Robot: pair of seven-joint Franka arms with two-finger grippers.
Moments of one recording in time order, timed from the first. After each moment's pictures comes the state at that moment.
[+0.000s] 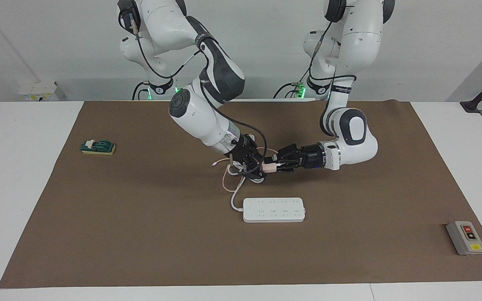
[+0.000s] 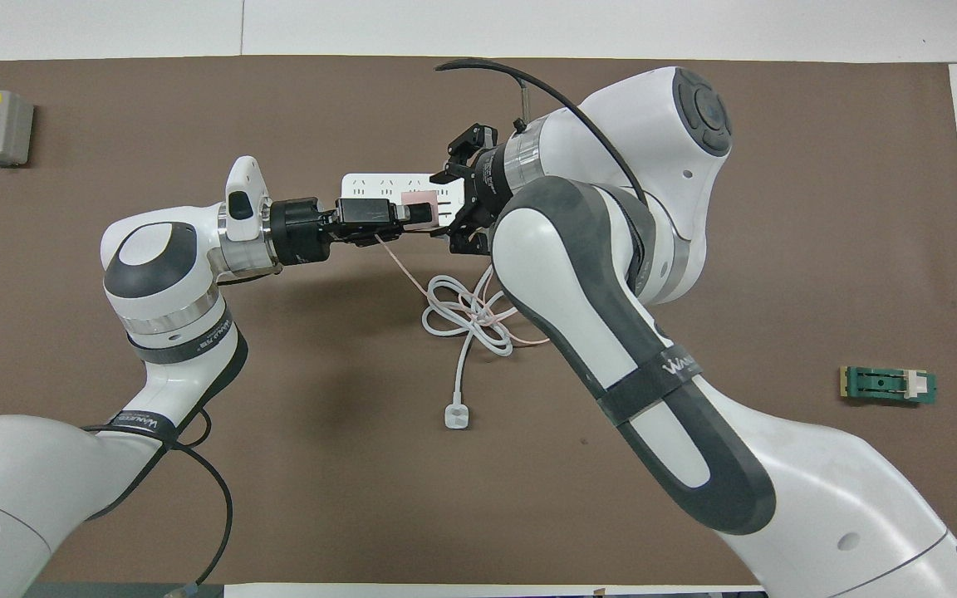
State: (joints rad) left arm -0.28 0.37 0.03 -1.93 -1.76 1.81 0.79; right arm 0.52 0.48 -0.10 -1.43 0.74 2.14 1.68
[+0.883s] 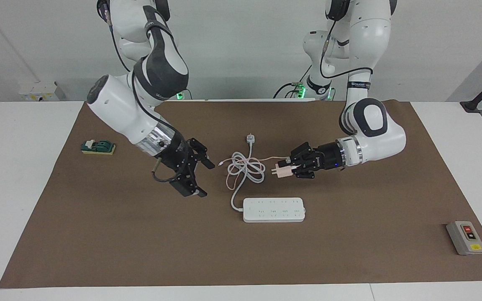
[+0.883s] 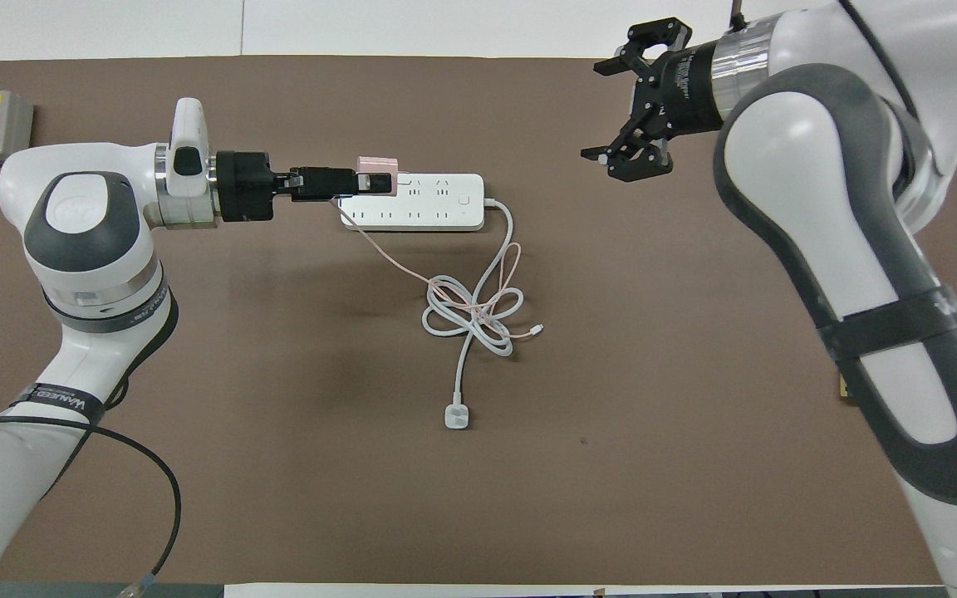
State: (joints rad) left arm -0.27 0.32 0.08 -1.78 -1.39 1.92 0.75; right arm 0.27 0.40 -0.12 -1.40 0.69 2.05 1.62
